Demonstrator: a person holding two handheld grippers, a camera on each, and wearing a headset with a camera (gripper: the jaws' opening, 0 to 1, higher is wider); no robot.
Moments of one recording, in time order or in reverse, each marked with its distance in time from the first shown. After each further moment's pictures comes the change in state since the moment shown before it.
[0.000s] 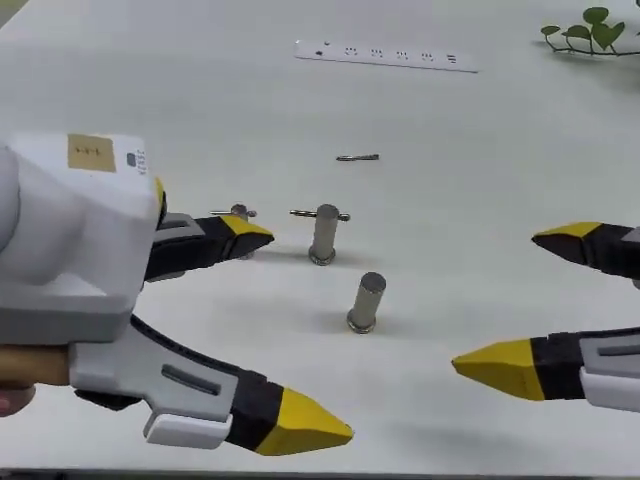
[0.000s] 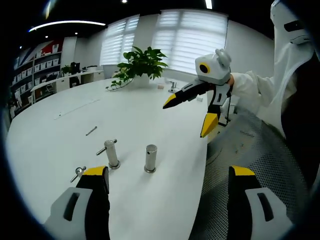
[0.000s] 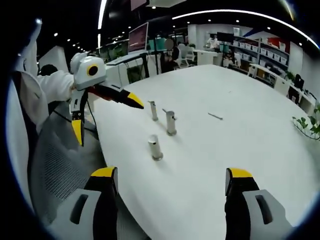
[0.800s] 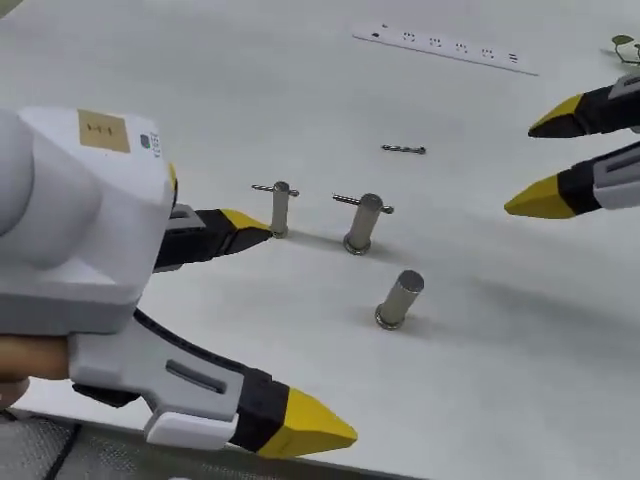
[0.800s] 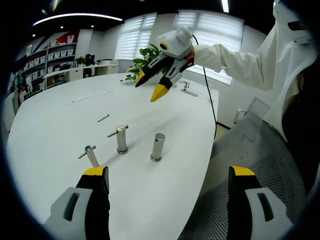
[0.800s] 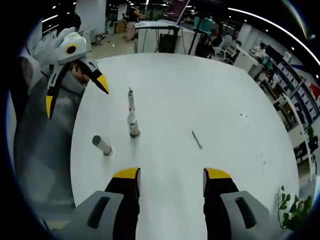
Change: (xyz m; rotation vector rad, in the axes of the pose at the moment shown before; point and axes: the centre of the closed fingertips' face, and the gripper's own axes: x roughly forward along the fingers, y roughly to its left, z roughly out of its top) left arm -0.009 -0.003 -0.012 -0.100 0.003 0.096; right arm 0.053 -0.092 0.073 -0.456 0.218 0.092
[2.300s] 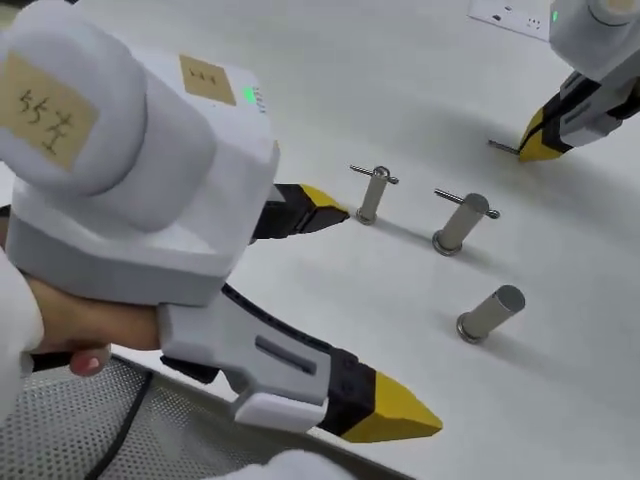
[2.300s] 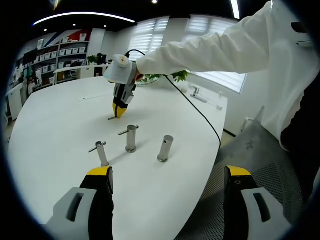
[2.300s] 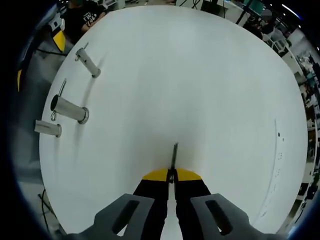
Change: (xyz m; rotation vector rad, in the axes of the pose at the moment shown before) left arm -0.014 0.016 -0.001 -0.073 -0.041 0.070; right arm 0.133 -0.057 -0.004 -0.296 0.321 0.237
